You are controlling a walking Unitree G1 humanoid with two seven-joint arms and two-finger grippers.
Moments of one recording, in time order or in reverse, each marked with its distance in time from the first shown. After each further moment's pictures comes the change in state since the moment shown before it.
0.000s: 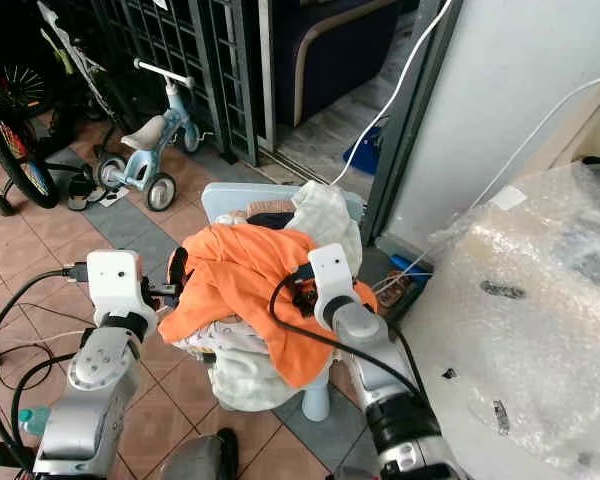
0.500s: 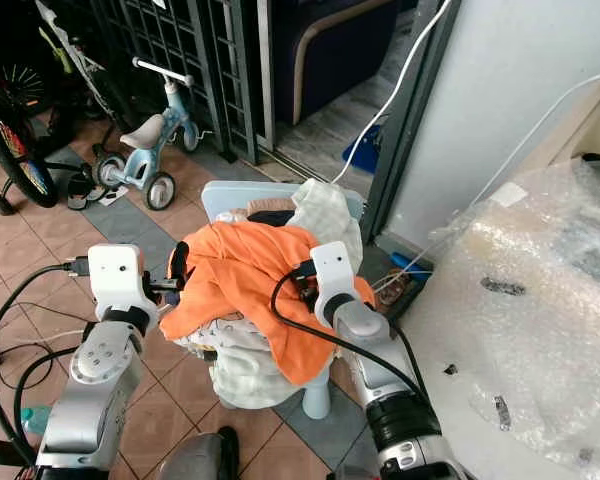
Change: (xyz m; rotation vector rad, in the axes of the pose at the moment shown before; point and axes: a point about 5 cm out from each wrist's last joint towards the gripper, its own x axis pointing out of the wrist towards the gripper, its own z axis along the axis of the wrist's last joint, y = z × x) left arm 0.004 -0.002 0.004 -0.002 -0.013 0.000; right arm -0.001 -0.003 0.002 0.039 -0.019 0.000
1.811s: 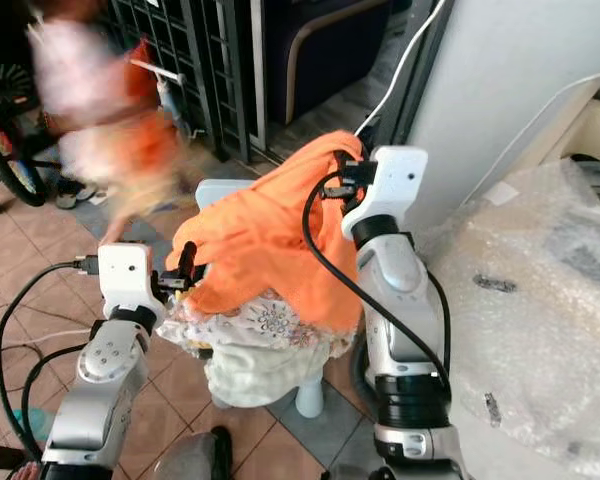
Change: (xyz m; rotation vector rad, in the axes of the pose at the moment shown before) left arm 0.002 -0.008 -0.002 0.019 -0.012 -0.037; right arm -0.041 -0.018 0.125 0.148 -0.639 -0.135
